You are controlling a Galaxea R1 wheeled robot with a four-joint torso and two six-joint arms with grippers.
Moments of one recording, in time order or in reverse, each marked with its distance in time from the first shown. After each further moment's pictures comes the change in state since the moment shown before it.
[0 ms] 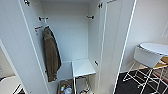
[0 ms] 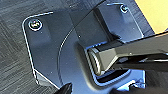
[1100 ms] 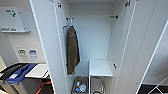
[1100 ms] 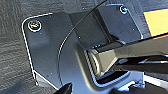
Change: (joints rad) left arm 0.000 0.001 0.000 0.000 -0.003 0.000; right arm 0.000 0.000 0.000 0.000 0.001 0.000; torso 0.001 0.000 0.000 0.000
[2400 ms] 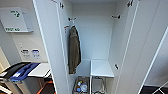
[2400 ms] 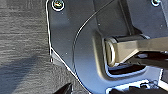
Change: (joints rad) left arm 0.008 0.022 -0.003 -0.241 0.185 0.067; right arm 0.008 0.000 -0.001 0.000 -0.002 0.000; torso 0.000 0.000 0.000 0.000
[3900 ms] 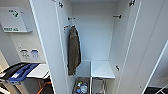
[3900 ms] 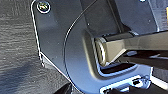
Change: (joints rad) left arm -0.028 0.019 -0.001 -0.844 0.002 0.902; right arm -0.007 0.000 -0.001 0.001 -0.045 0.003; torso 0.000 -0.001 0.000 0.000
